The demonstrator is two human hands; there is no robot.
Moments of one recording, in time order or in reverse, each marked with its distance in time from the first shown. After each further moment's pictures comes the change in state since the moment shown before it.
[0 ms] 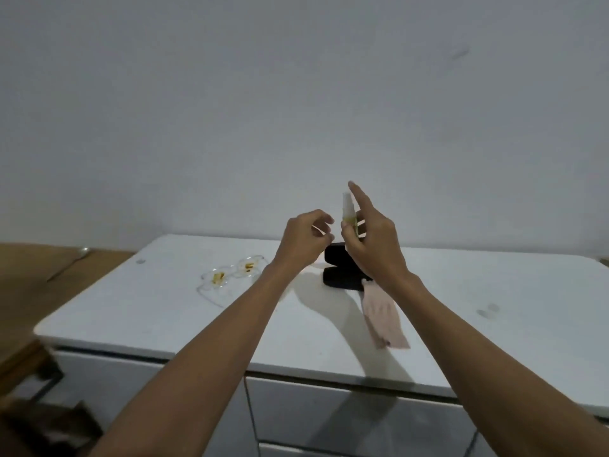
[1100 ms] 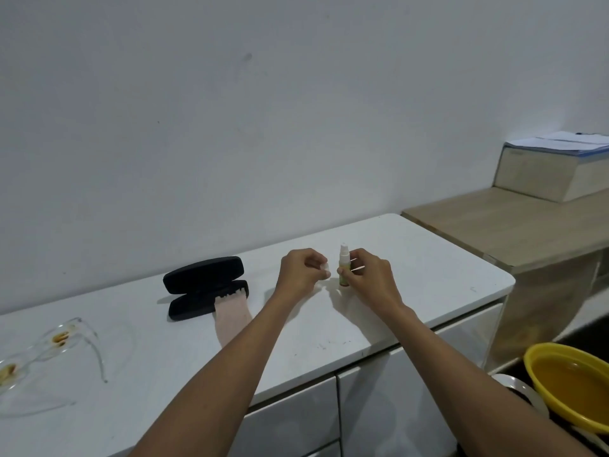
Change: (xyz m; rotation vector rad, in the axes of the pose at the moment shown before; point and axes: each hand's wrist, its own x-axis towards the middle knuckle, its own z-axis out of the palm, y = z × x) left_hand -0.024 0.101 0.251 -0.279 -0.440 -0.082; right_hand -0.125 0.134 -0.203 -0.274 0.163 0.663
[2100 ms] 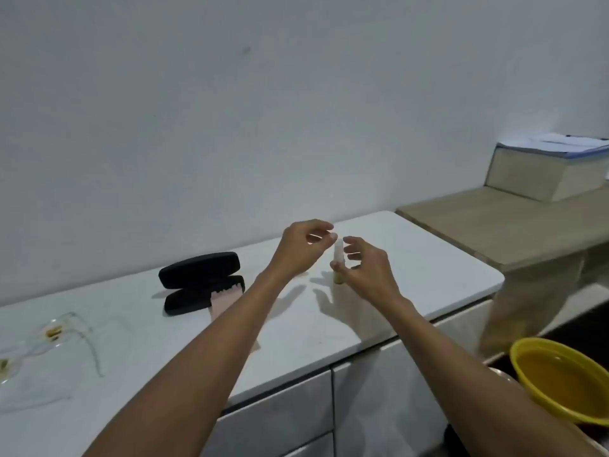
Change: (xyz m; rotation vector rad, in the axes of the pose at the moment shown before) left_hand 0.005 0.041 -0.016 0.052 -0.077 0.264; right_hand -0.006 -0.015 -0.008 0.001 0.044 -0.095
